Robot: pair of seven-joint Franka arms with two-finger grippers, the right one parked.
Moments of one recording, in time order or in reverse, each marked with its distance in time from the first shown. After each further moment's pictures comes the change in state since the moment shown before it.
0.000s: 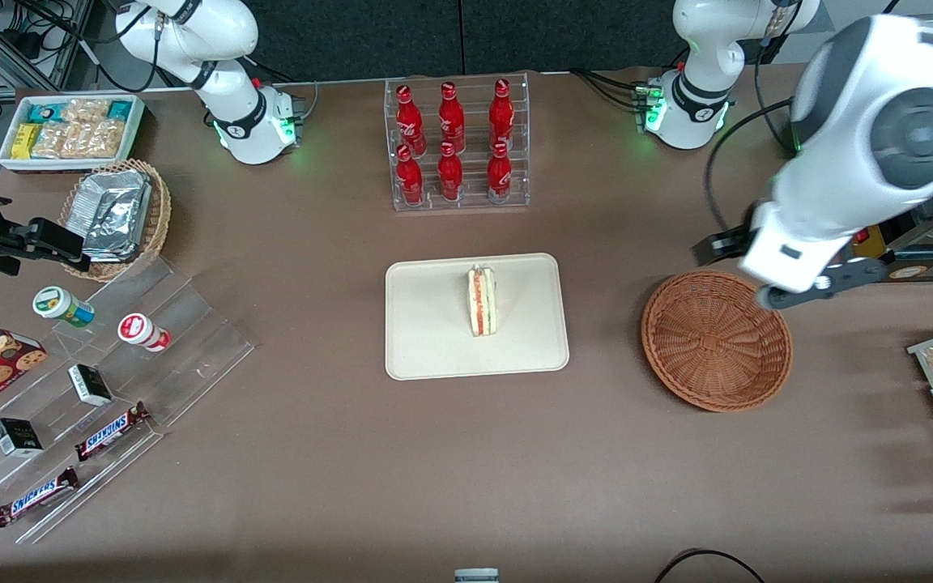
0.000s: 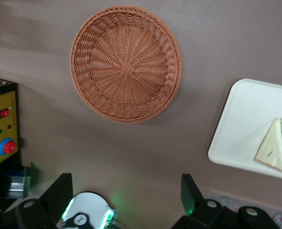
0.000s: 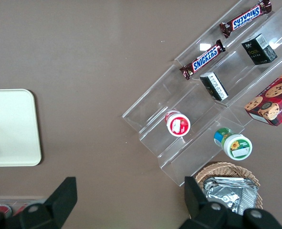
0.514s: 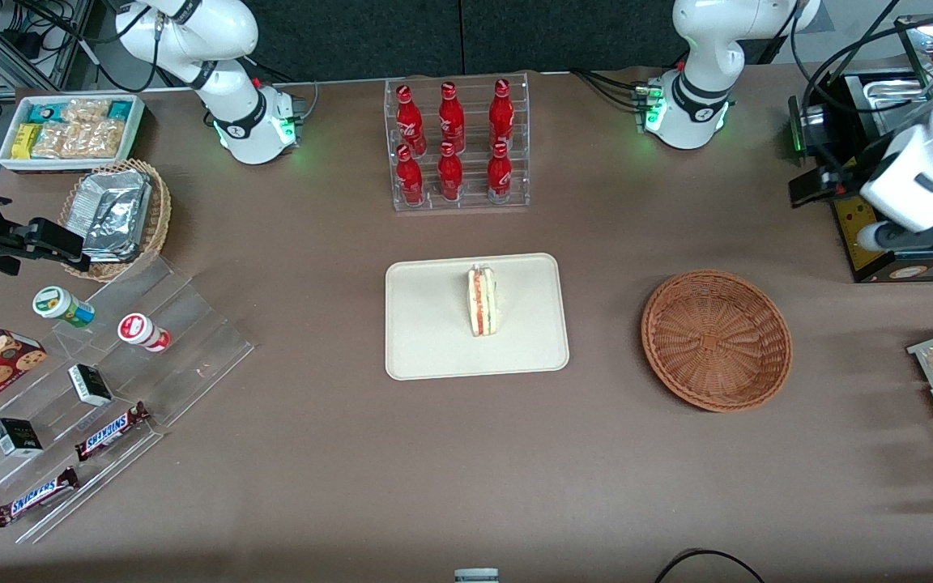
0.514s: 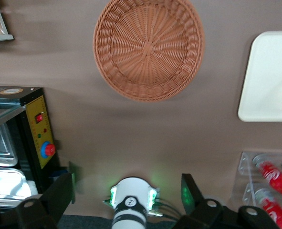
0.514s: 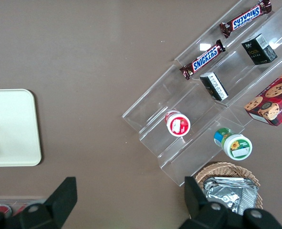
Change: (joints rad) arm -0.029 -0.155 0.218 -0.075 -0.031 -0.100 0.396
